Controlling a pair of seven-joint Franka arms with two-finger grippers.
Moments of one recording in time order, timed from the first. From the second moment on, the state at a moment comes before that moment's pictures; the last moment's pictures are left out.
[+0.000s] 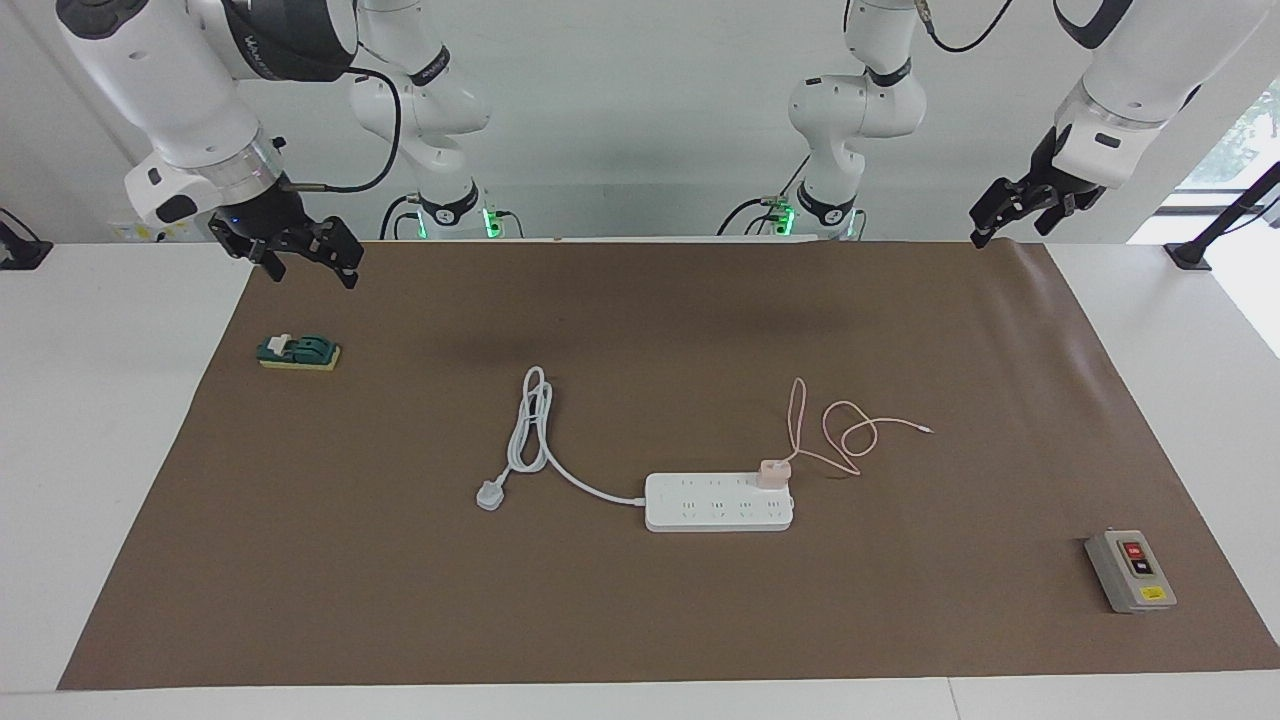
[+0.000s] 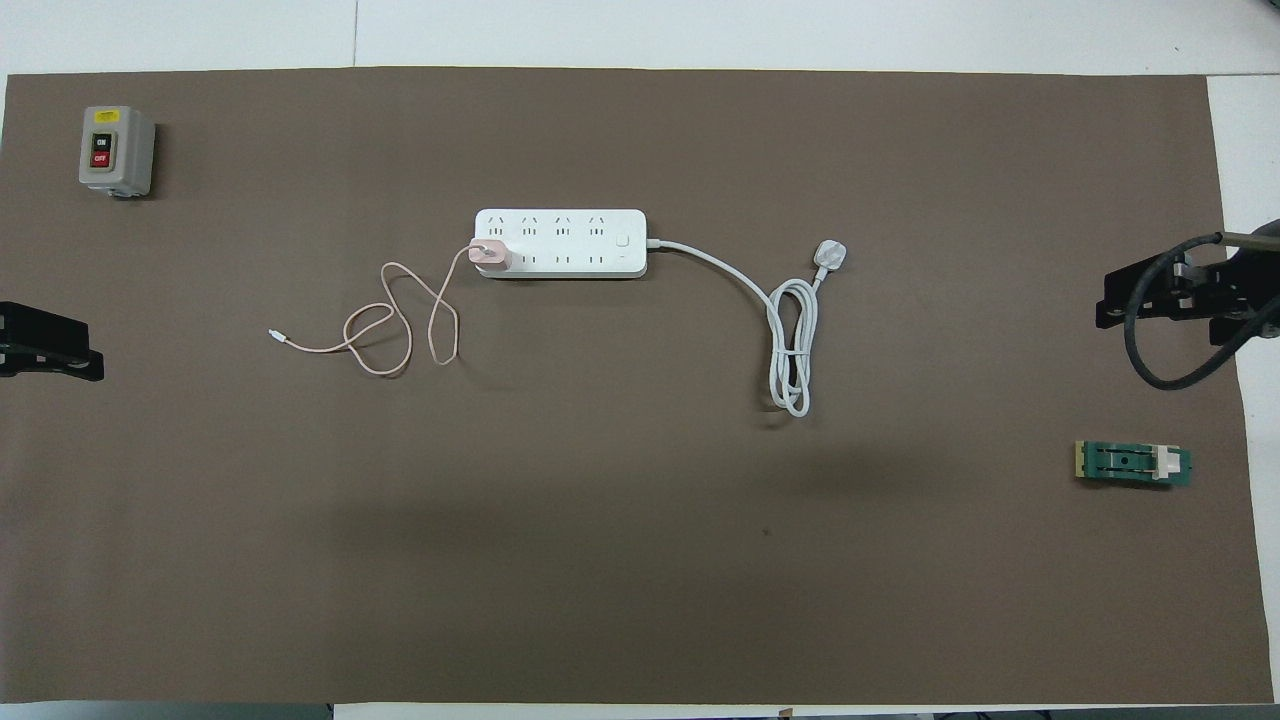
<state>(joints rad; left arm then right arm) -0.13 -0.10 0.11 -1.64 0.01 1.45 -0.13 -0.01 0.00 -0.03 -1.62 0.03 1.53 0.14</state>
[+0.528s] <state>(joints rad) -0.13 -0.09 0.10 -1.64 0.01 1.49 -0.04 -0.01 0.00 -0.03 -1.62 0.03 1.53 0.14</state>
